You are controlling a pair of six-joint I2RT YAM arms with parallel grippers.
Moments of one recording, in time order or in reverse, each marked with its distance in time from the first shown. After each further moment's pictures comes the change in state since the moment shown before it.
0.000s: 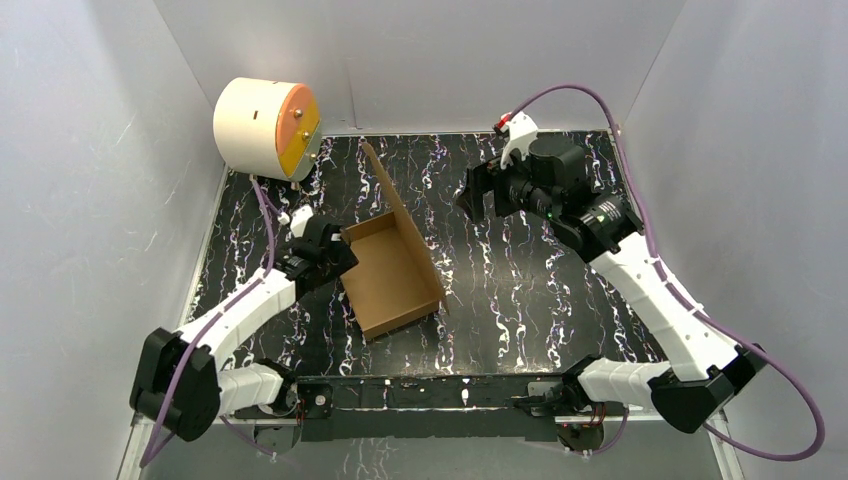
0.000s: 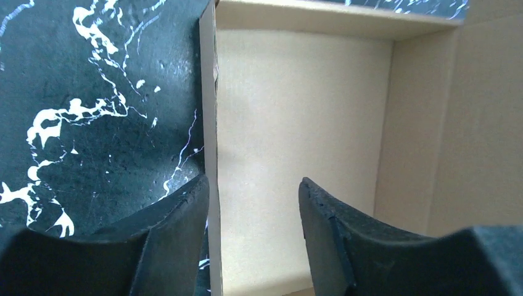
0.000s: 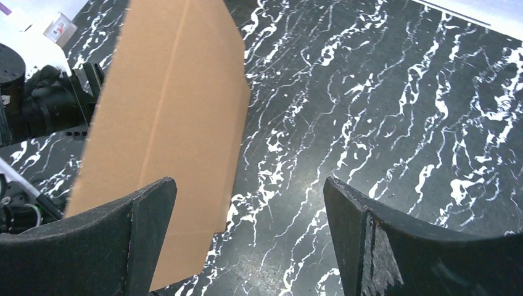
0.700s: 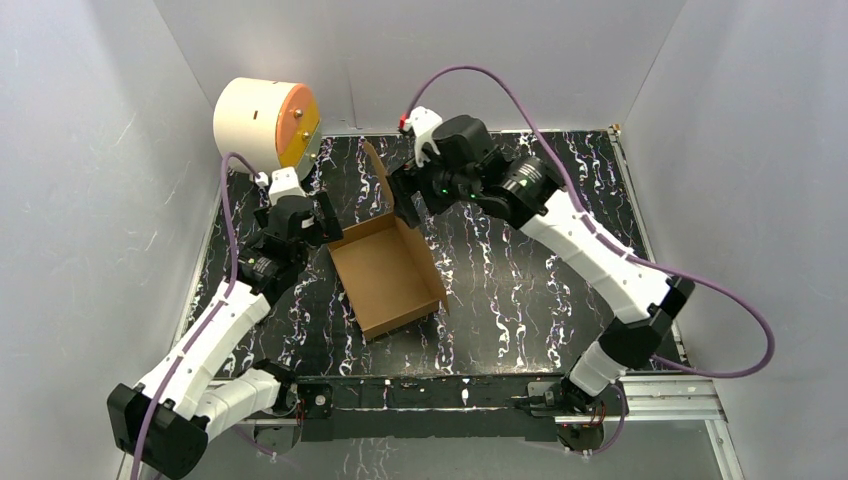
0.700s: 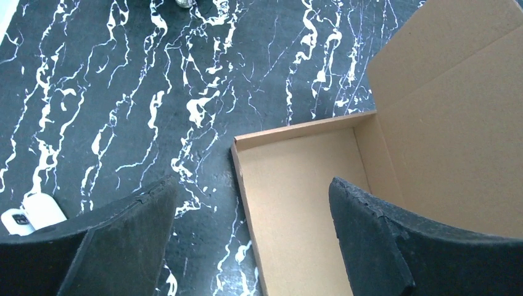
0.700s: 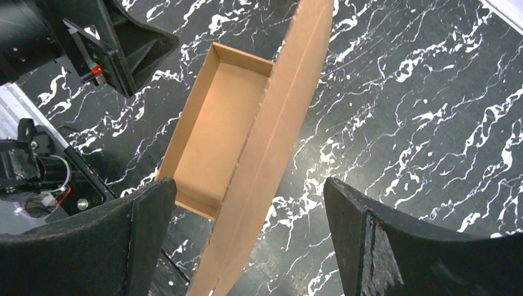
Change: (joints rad) left arm 0.016 -0.220 0.179 -0.031 -0.190 0.444; right arm 0.273 0.392 0.474 -0.238 0.046 -0.037
